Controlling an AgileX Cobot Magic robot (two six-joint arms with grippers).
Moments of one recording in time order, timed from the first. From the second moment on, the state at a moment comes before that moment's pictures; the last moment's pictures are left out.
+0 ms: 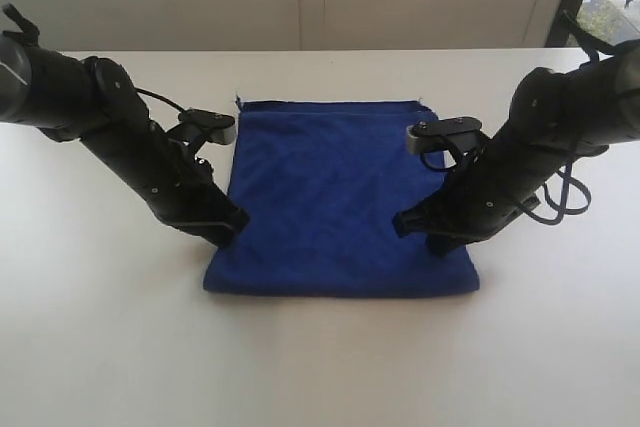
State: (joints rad) left arm -0.41 1.98 -1.16 -0.57 0.67 0.65; right arm 0.15 1.89 -1.03 0.37 0.58 -0.36
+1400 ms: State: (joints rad) left arm -0.28 1.88 -1.38 -0.37 0.74 0.40; right arm 0.10 1.85 -1.31 0.35 0.65 -0.24
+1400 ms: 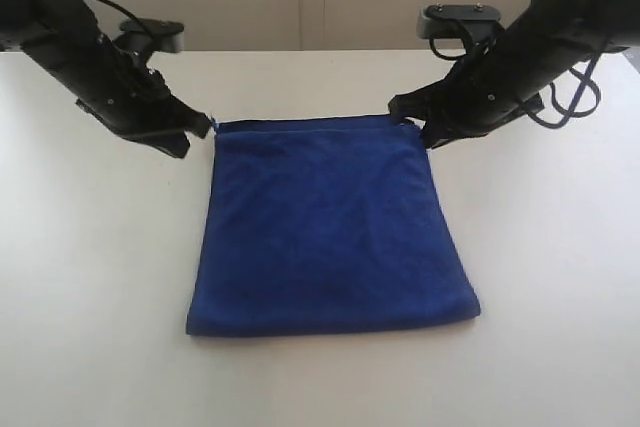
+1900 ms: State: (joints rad) left arm -0.21 2.15 -1.59 -0.68 0.68 0.37; right arm 0.04 2.17 -1.64 0.33 0.65 -0.19
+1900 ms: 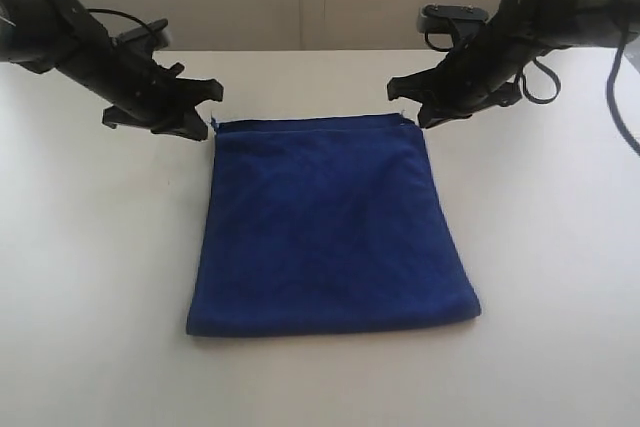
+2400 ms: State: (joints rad) left arm -0.21 2.20 -1.61 -0.88 0.63 0.53; right arm 0.04 2.21 -1.69 0.33 0.66 -0.16
